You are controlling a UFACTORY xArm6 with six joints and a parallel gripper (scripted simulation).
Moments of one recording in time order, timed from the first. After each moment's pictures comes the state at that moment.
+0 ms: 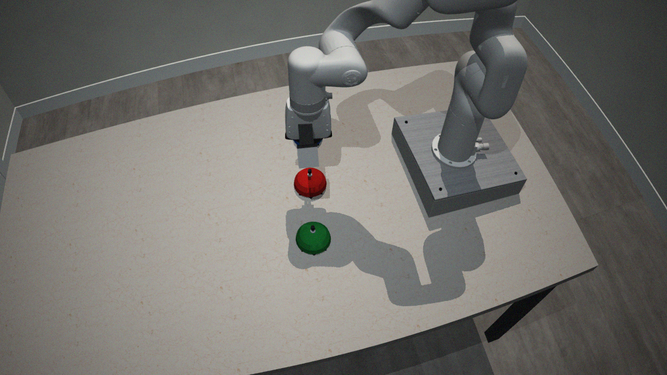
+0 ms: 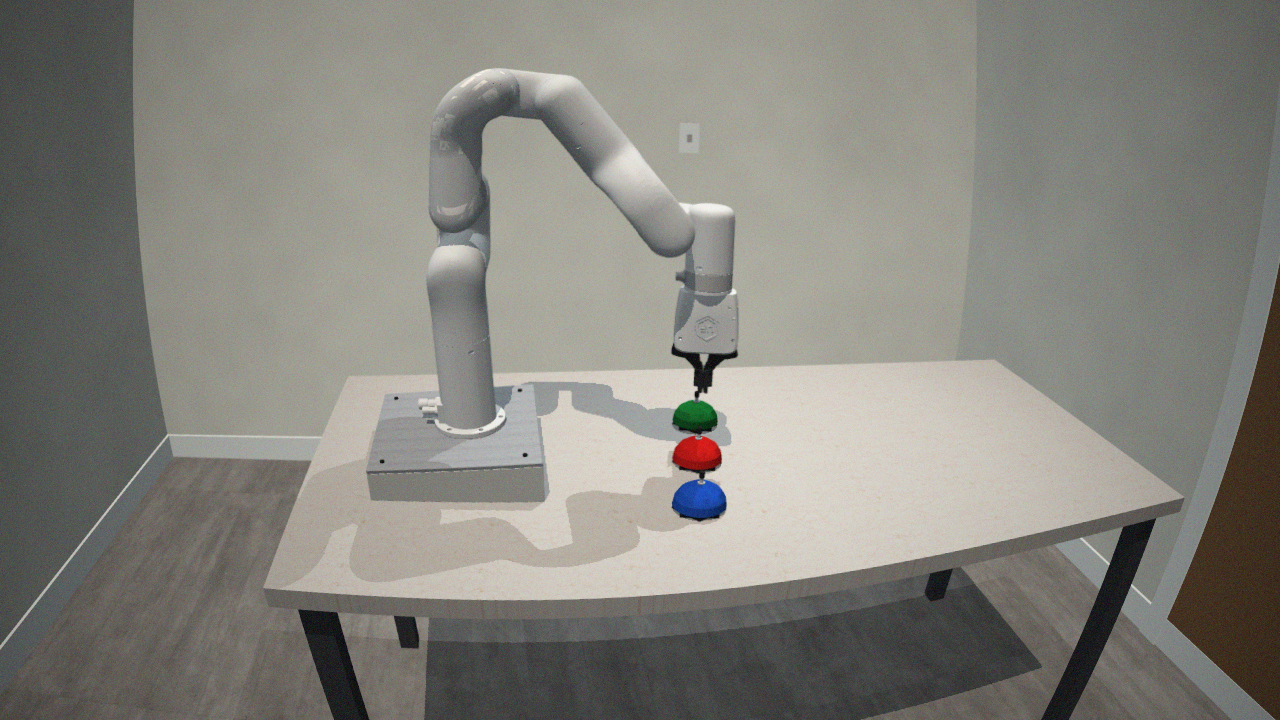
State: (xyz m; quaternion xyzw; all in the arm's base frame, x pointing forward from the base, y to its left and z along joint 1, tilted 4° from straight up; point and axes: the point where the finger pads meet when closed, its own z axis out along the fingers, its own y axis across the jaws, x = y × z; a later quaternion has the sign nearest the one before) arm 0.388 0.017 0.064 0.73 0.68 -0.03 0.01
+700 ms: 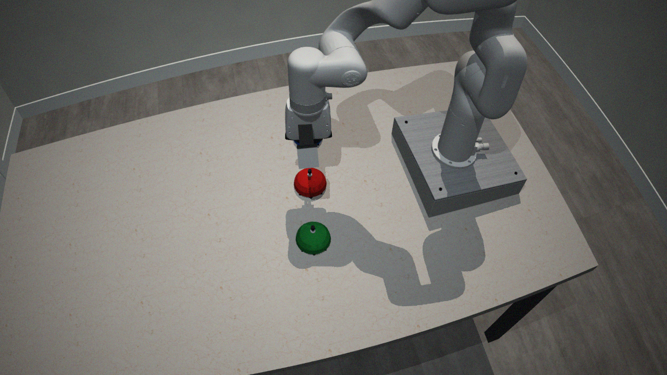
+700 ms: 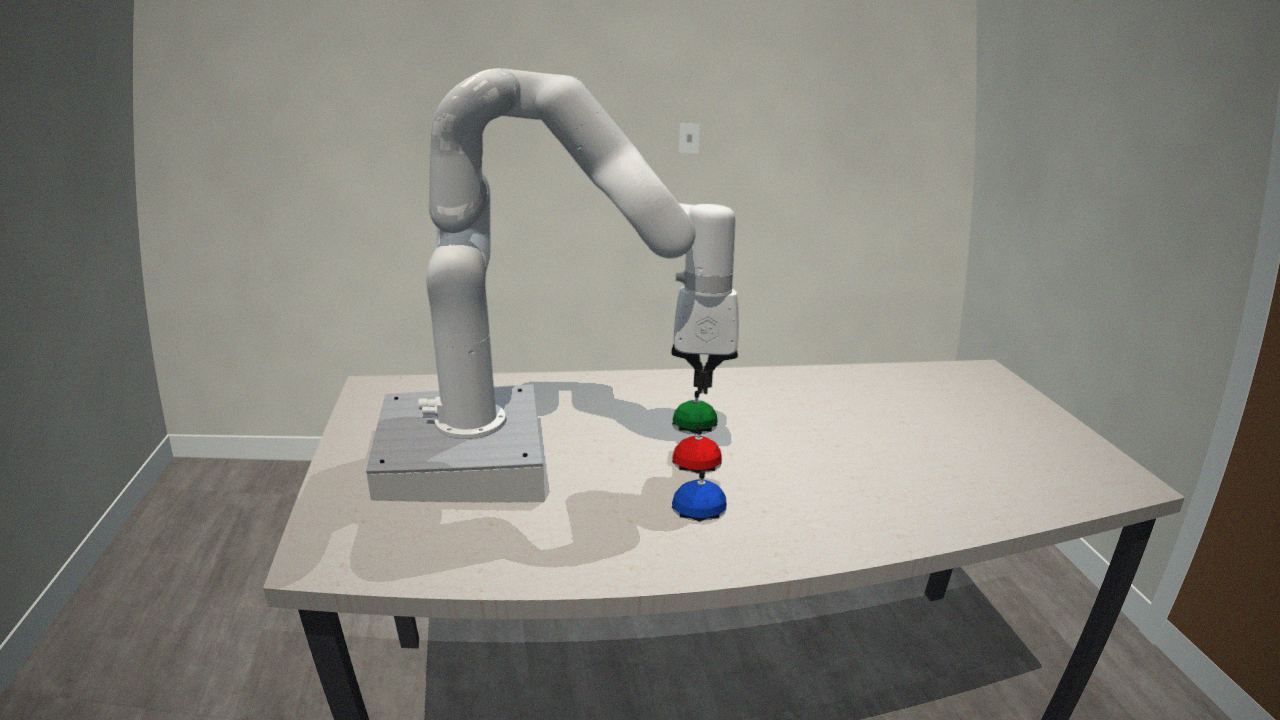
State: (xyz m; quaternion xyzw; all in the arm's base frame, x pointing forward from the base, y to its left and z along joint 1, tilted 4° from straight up) arm 0.388 0.017 0.063 0.73 0.68 -0.03 0.01
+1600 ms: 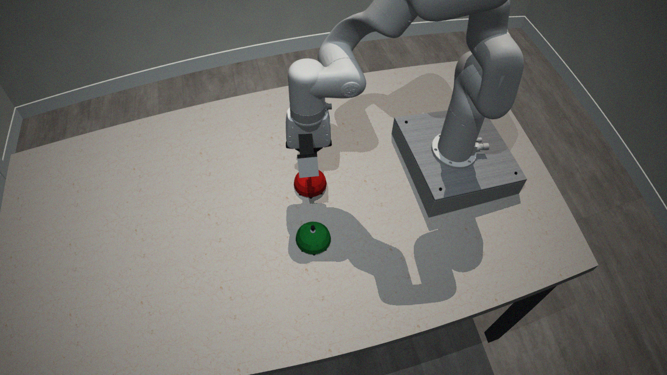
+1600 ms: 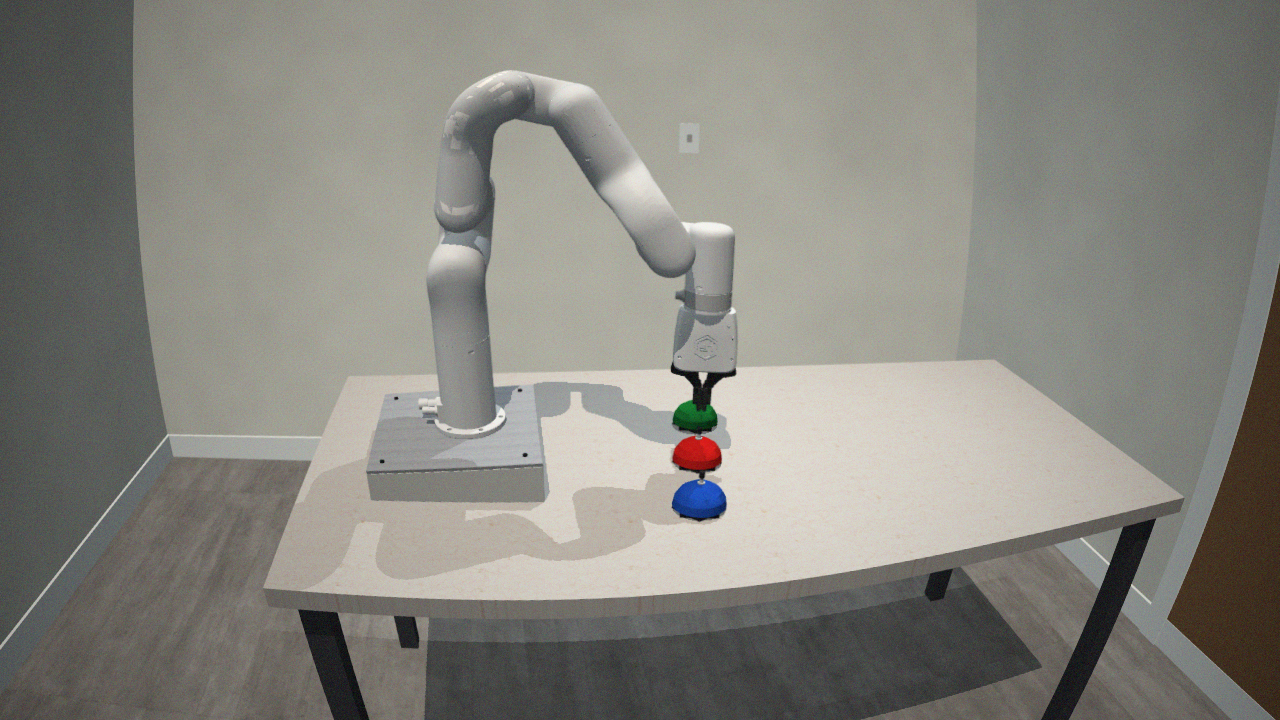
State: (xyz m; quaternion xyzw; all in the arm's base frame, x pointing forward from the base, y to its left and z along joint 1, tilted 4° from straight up) arm 0.386 0.016 0.033 0.73 0.68 -0.04 0.00
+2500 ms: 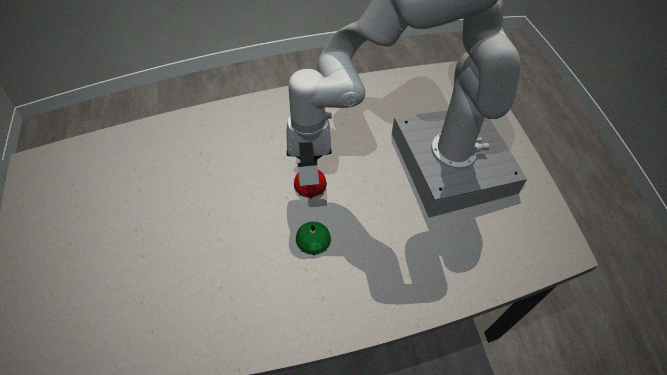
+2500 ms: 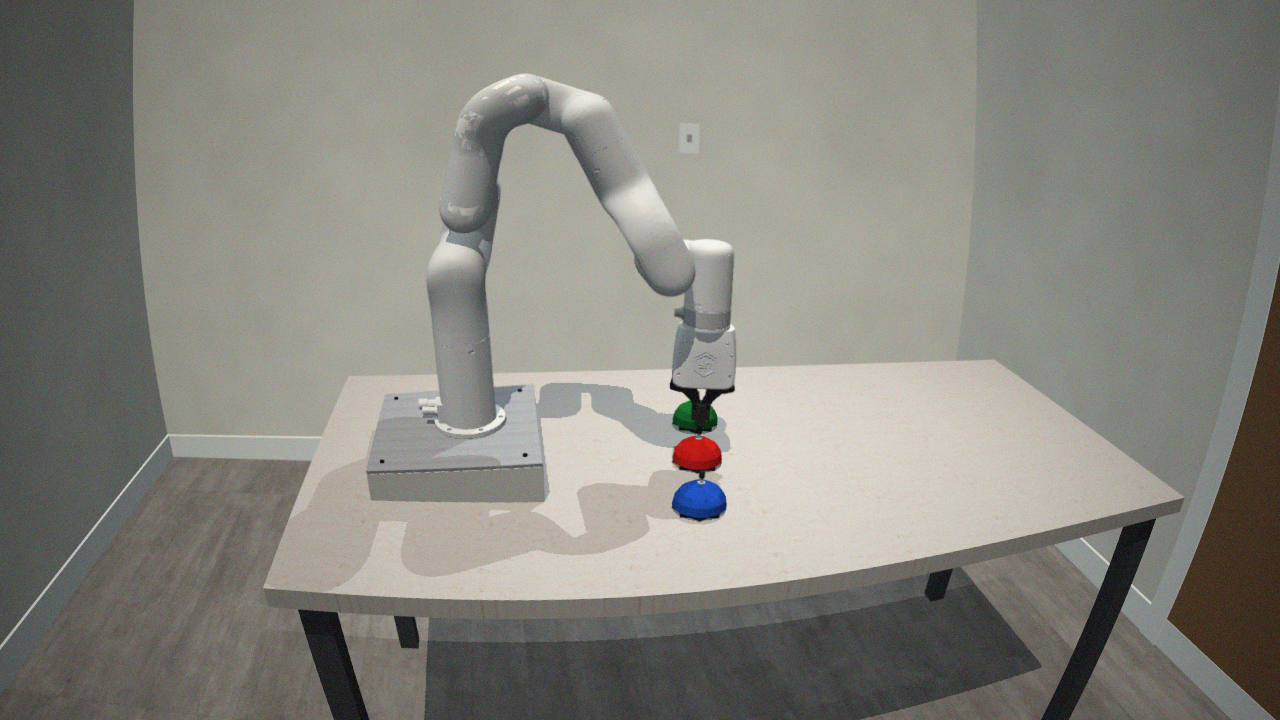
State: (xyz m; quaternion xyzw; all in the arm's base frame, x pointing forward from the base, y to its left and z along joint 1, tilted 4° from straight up) arm 0.385 0.015 0.004 0.73 0.68 -0.04 0.00
